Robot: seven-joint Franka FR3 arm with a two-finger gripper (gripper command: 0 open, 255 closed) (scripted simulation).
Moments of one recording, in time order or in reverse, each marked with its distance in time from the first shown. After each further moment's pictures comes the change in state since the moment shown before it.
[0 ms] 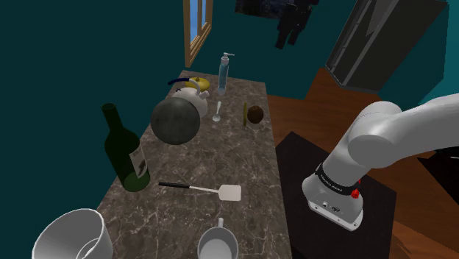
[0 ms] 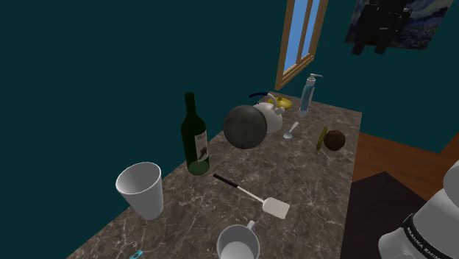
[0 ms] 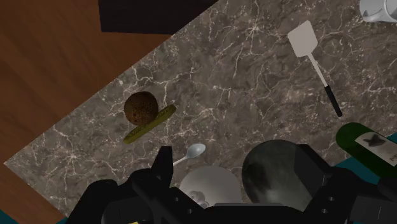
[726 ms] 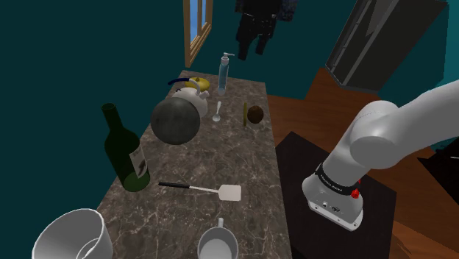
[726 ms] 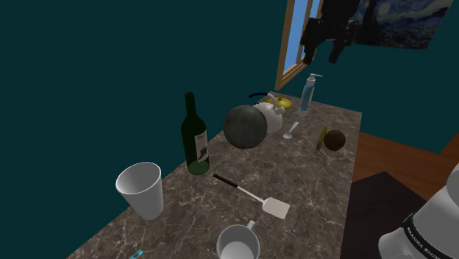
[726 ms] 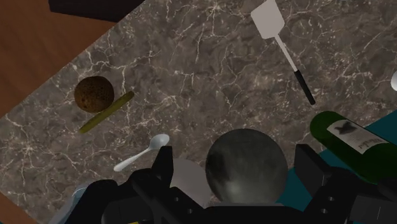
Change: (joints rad) arm 0.053 0.168 0.174 0.051 0.086 0.123 0.186
